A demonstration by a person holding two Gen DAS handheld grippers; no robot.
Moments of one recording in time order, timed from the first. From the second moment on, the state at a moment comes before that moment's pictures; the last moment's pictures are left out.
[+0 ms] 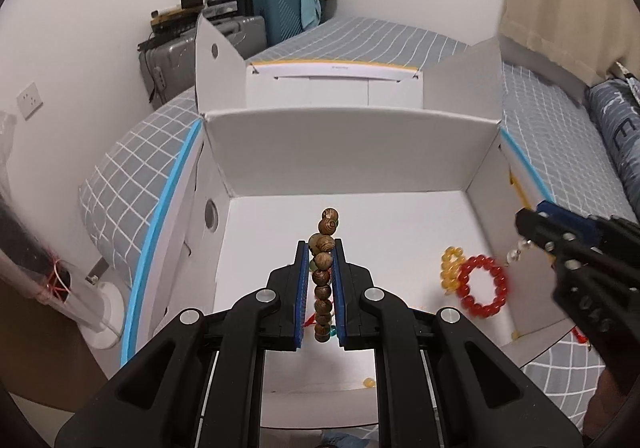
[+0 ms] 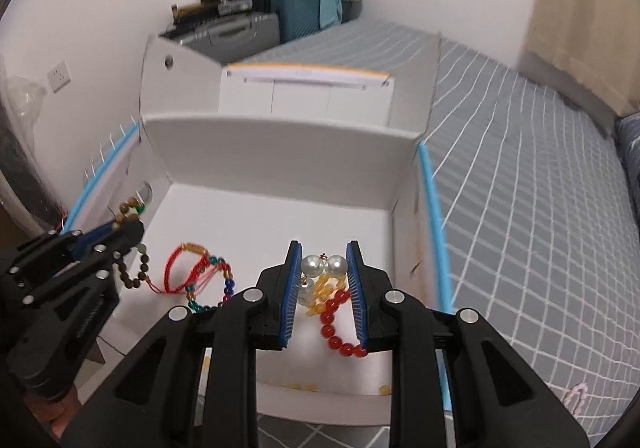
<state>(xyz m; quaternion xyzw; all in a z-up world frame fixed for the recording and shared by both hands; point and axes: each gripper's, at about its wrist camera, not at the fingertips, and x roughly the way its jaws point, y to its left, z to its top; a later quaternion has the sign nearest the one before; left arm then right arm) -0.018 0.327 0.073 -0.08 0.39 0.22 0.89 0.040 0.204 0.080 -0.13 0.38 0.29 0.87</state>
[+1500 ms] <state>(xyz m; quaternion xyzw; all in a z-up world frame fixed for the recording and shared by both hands) 0.007 0.158 0.103 -0.04 0.35 0.10 0.93 0.051 -0.033 0.113 -0.04 0.36 0.10 0.93</state>
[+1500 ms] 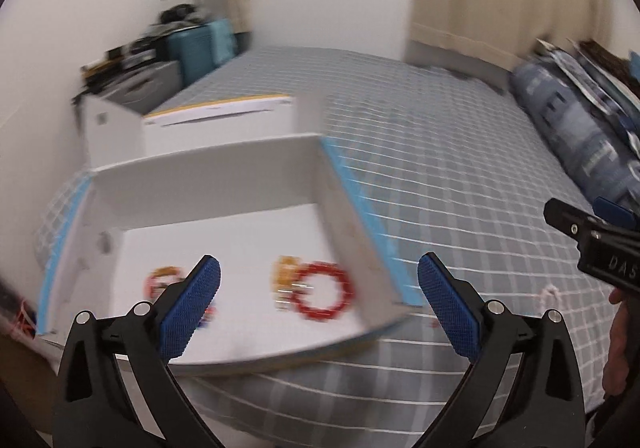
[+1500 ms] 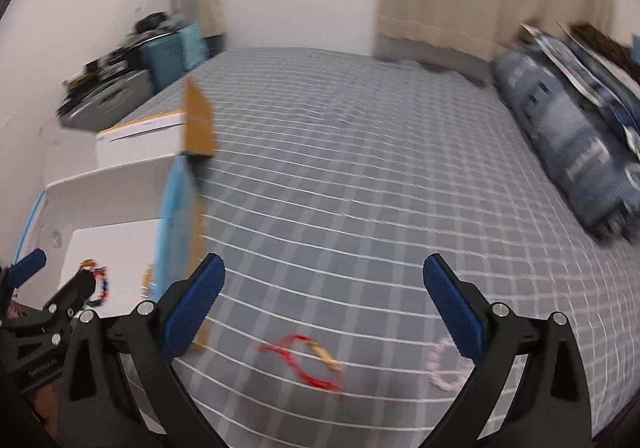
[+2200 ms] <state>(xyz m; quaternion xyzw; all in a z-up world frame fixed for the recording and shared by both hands) 0.087 0.025 -0.014 -0.03 0.49 0.00 0.87 0.078 -0.194 -0.024 0.00 0.51 0.03 0.86</state>
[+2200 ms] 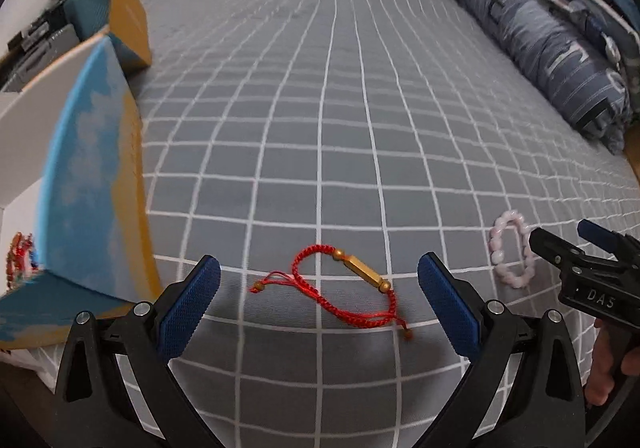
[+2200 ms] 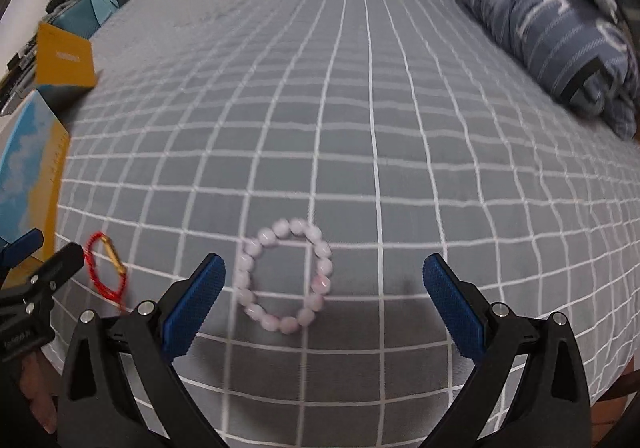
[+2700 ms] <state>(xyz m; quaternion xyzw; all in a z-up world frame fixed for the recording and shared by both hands) 0.108 0.030 -0.054 -0.03 0.54 0.01 0.84 0.088 -0.210 -0.061 0.04 0.56 0.02 0.83</state>
